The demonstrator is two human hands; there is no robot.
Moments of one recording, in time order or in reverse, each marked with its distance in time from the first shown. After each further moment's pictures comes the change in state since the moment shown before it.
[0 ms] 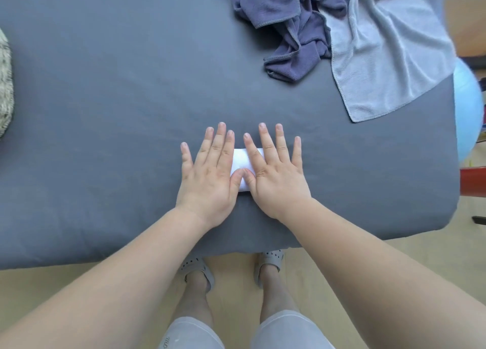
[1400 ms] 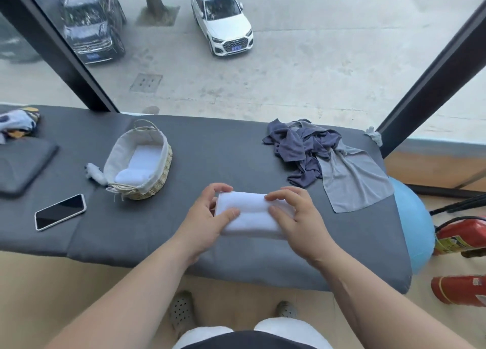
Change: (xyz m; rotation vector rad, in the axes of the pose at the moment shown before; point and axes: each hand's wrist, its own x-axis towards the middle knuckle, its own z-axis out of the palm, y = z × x) left_hand -0.186 0.031 -0.286 -1.210 0.188 -0.294; right_hand -0.162 -0.087 -0.292 1.040 0.234 -0.112
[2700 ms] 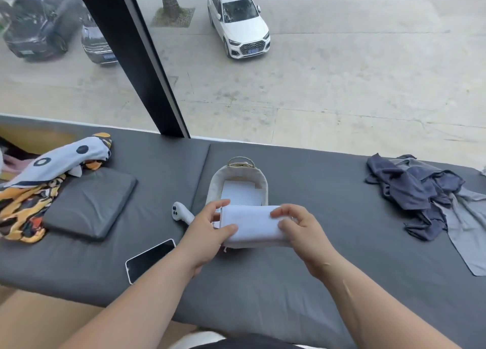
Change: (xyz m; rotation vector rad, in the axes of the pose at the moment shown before) left_hand 0.136 -0.035 -0.413 -0.021 0.057 -0.173; right_hand 0.209 -0.155 0.345 0.261 -0.059 0.326
